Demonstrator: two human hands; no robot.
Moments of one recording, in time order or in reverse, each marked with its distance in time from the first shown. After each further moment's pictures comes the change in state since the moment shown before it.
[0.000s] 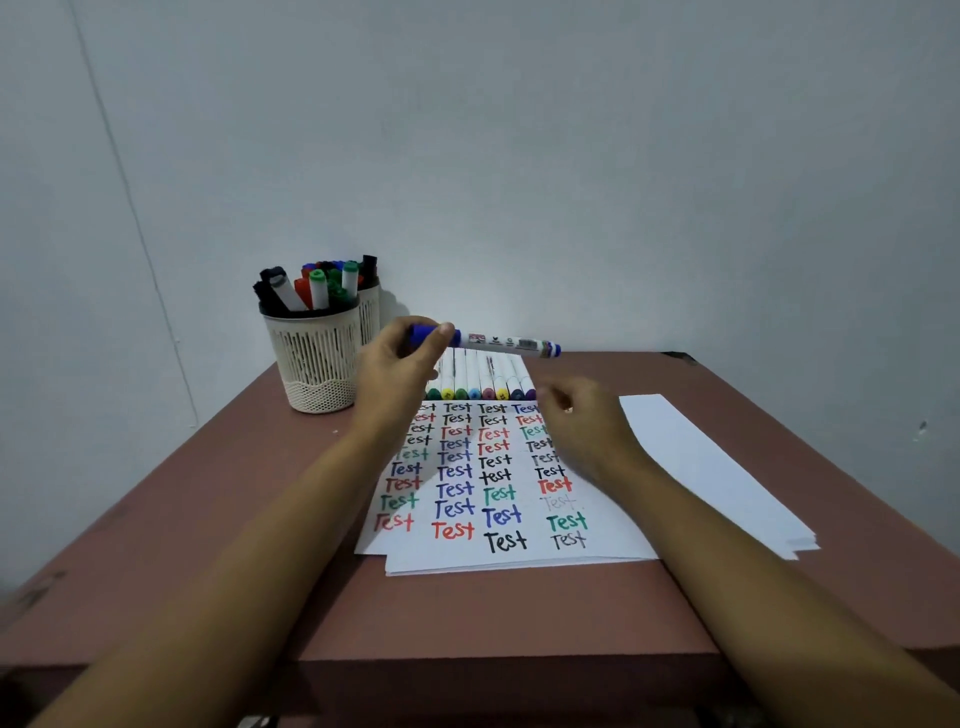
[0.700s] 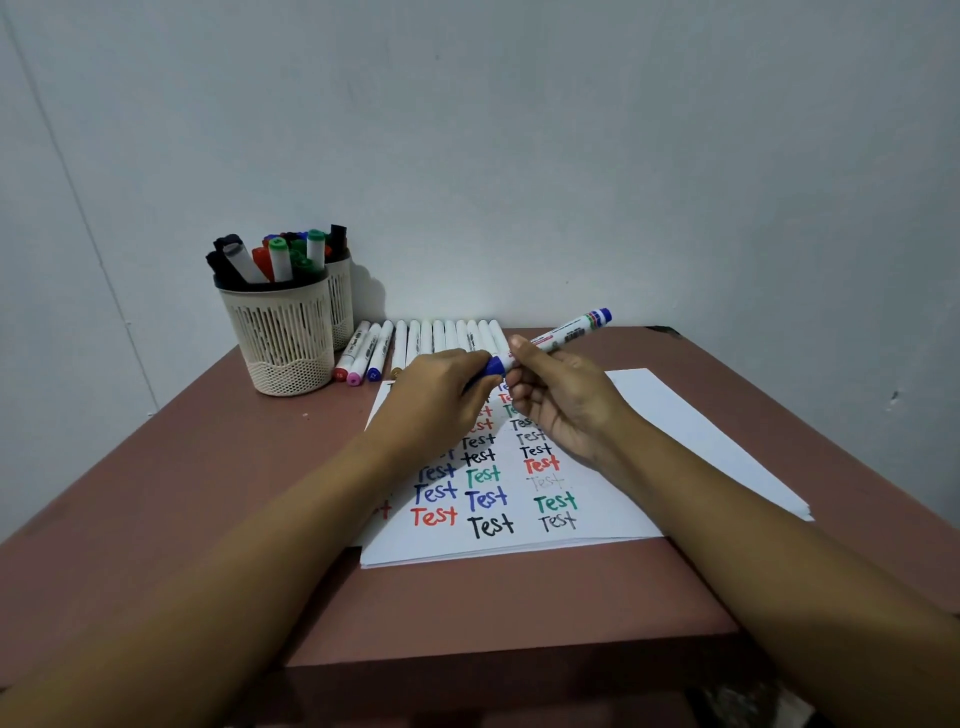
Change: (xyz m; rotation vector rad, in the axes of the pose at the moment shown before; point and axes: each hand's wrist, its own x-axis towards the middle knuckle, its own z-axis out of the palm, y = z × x) left_hand -0.013 -0.022 0.022 0.727 -0.400 0.581; right_hand 0.002 -0.021 -0.002 1.053 -0.157 0.405
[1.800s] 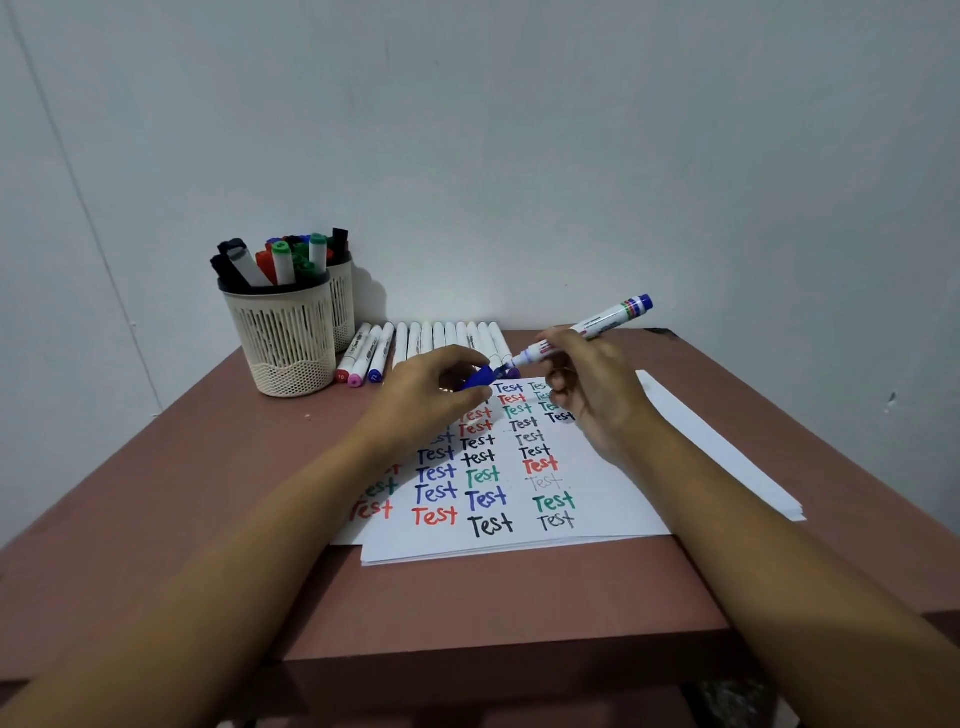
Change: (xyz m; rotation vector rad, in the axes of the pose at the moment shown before) left_hand -0.001 -0.009 -0.003 -0.430 -0.119 -0.400; right_hand 0.003 -0.011 -0.017 -0.171 0.138 -0.112
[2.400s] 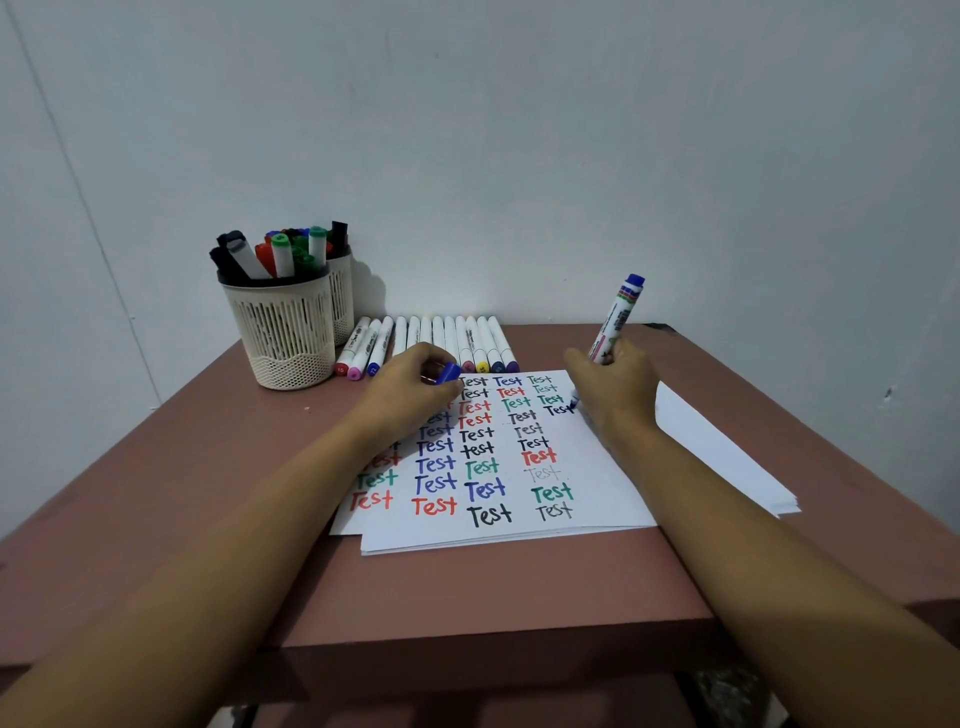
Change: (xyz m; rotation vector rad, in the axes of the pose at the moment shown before) left_hand 0.005 -0.010 -0.005 0.017 0.015 -0.200; right_hand 0.003 0.017 -0.013 -0.518 0.468 -0.214
